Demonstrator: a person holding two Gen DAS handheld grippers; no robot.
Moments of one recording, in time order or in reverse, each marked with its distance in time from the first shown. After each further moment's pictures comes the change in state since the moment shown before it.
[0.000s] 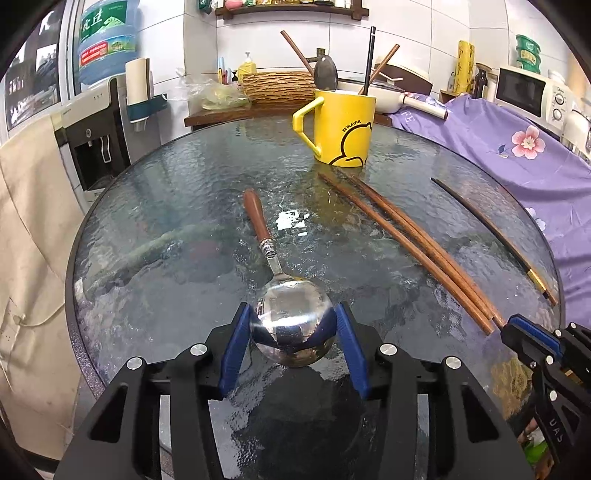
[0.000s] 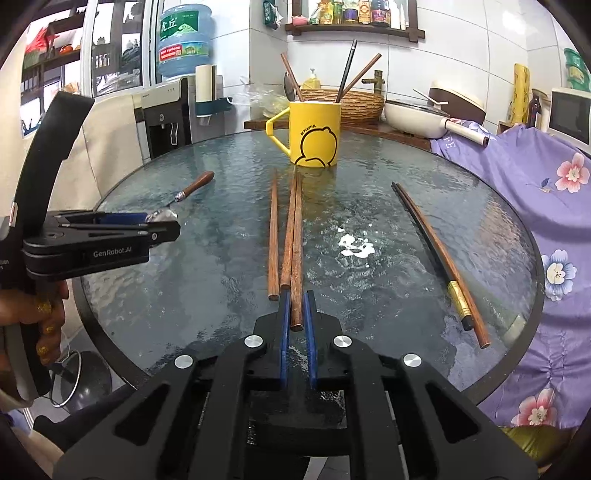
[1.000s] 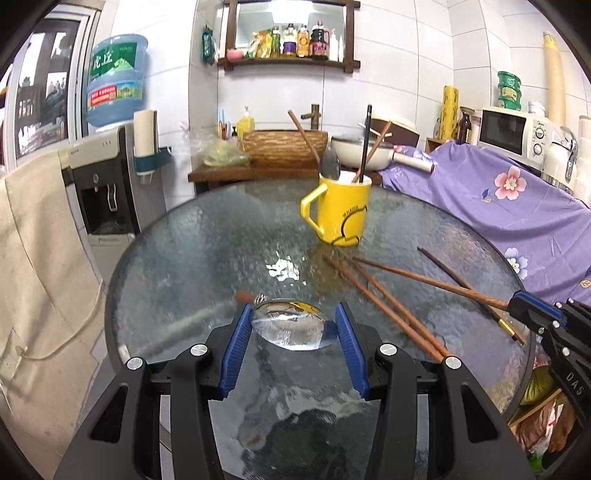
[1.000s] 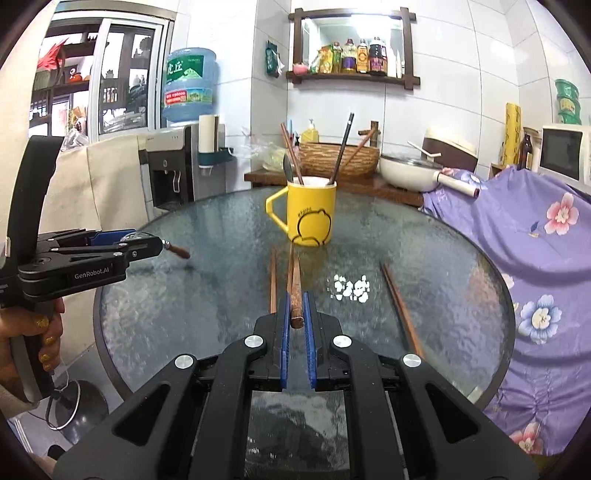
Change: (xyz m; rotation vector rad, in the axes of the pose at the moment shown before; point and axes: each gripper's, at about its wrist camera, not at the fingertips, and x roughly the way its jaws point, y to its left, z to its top) left arm -0.058 0.022 0.038 0.021 -0.211 -0.027; right arm -0.043 -0.003 0.060 -0.017 -0.180 -0.010
